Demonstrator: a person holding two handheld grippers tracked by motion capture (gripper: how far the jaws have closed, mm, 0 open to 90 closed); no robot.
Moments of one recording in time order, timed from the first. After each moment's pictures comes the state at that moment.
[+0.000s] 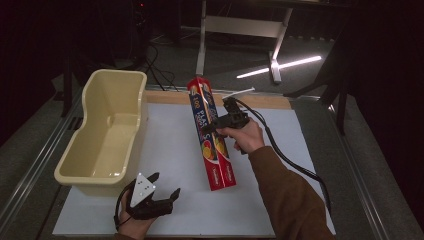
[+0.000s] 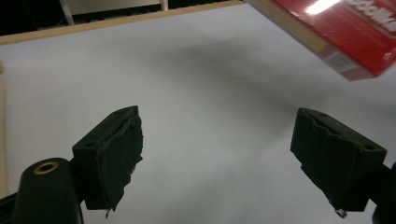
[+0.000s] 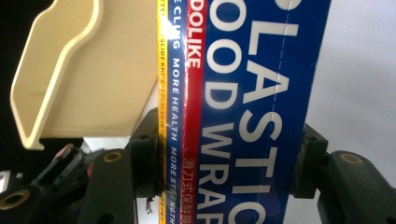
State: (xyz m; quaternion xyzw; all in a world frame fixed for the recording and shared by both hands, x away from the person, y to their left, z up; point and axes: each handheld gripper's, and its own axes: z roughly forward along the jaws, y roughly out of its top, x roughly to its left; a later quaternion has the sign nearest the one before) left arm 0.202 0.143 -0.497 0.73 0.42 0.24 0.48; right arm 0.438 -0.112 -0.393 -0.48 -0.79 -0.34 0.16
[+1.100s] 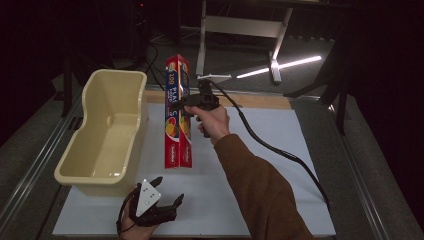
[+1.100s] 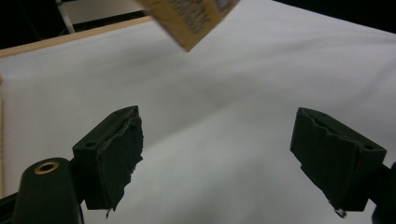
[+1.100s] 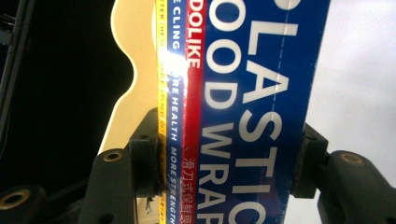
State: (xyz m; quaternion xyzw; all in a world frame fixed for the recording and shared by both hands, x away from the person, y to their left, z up) left arm 0.188 0.130 -0.496 0.75 0.39 0.26 0.47; right arm 0.466 -0.033 -0.373 -0.51 -0.72 -0.42 0.22
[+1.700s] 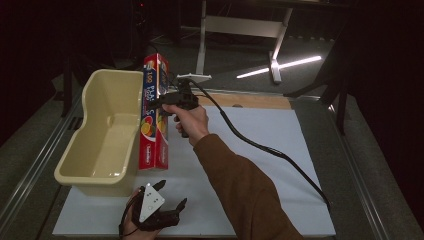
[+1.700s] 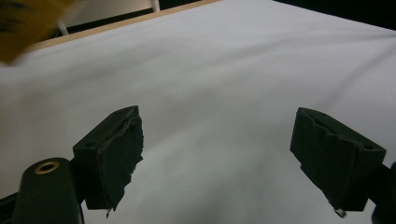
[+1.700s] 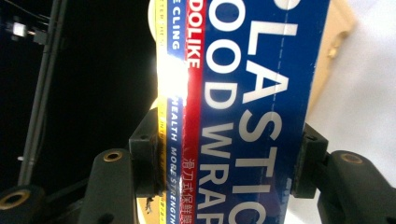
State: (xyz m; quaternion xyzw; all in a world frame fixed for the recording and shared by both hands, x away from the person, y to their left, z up) left arm 0.180 0.123 -0.497 0.75 0.38 0.26 0.47; right arm 0.456 0.021 -0.369 -0.49 -0.70 -0.44 0.28
